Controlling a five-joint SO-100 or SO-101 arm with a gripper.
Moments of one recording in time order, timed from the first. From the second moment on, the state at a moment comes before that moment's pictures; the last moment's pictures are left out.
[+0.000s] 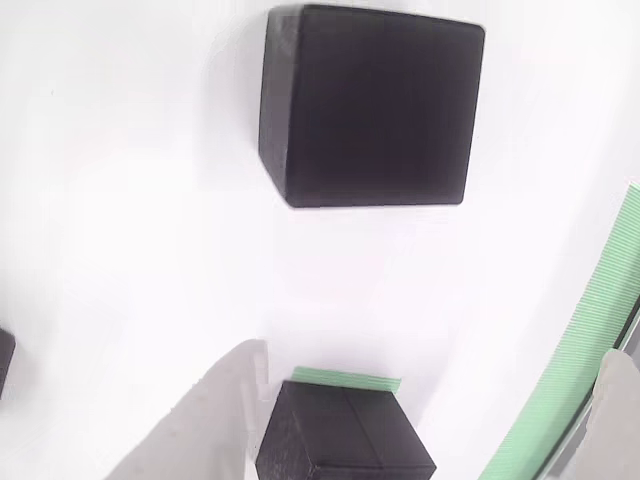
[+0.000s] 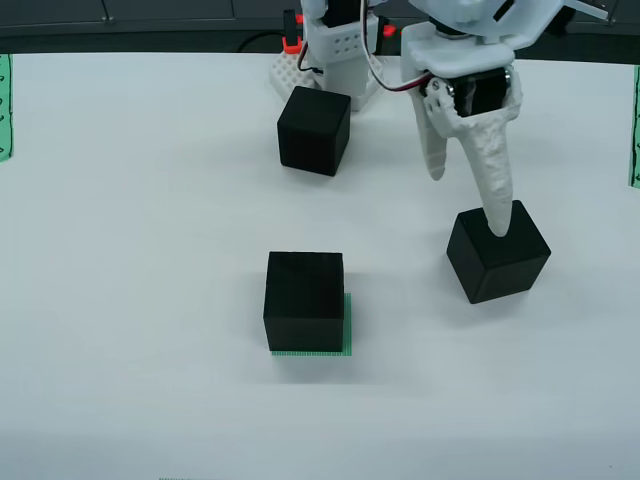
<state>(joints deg) -28.1 104.6 100.2 84.6 4.3</state>
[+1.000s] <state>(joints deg) -38.9 76.5 82.2 89.6 12.7</state>
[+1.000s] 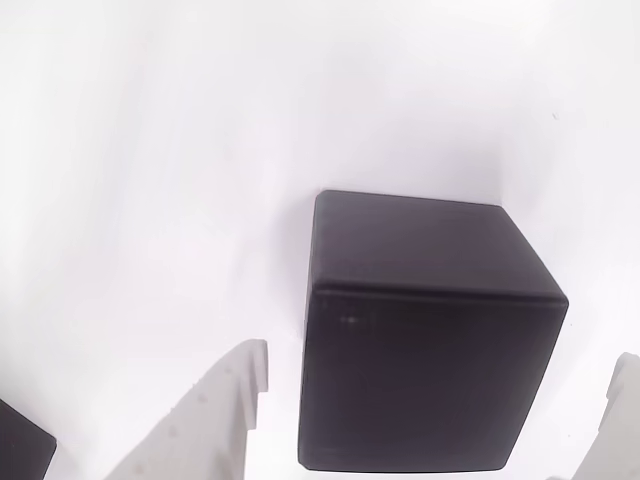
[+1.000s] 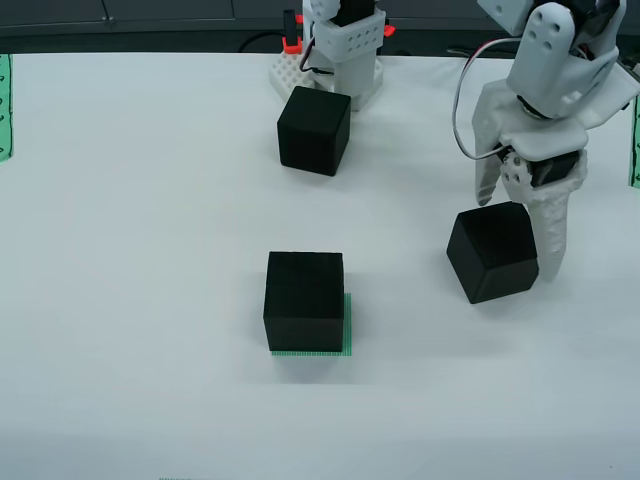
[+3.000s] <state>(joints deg) -11.1 108.5 96.0 90.3 8.3</state>
